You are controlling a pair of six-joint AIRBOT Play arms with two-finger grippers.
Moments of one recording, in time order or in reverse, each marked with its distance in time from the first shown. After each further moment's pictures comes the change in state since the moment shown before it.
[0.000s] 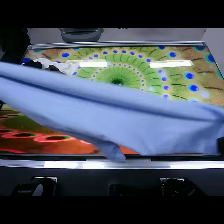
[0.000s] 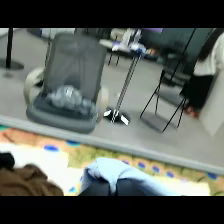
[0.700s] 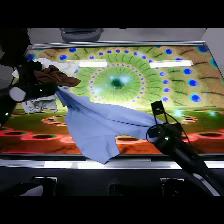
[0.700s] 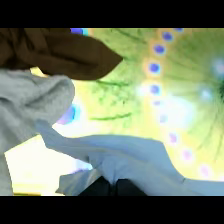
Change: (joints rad) left arm -0.103 -0.746 -0.206 -0.131 0.216 0.150; right arm -0.003 -0.463 -0.669 -0.127 -0.698 0.751
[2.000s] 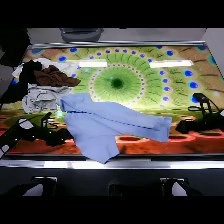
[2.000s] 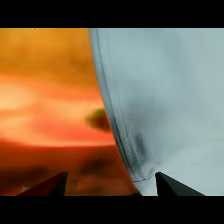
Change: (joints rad) left arm 0.133 0.124 -0.558 -0.364 -0.415 0.199; right arm -1.030 -0.127 0.269 1.000 0.274 -1.327
